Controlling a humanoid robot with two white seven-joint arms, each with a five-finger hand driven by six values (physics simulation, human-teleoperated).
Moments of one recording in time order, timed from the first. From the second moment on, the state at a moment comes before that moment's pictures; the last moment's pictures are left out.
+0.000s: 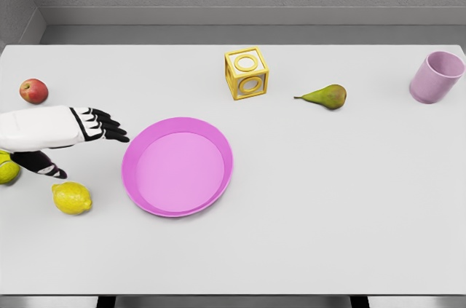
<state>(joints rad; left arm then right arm) -0.38 1.16 -0.45 -1.75 -0.05 -0.61 -0.61 -0.05 0.00 -0.01 0.06 0.01 0.09 0.02</state>
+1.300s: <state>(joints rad) -0.21 1.23 -0.49 -1.73 -0.28 -0.61 -0.45 -0.04 0.00 -0.01 0.06 0.01 0.09 0.02</state>
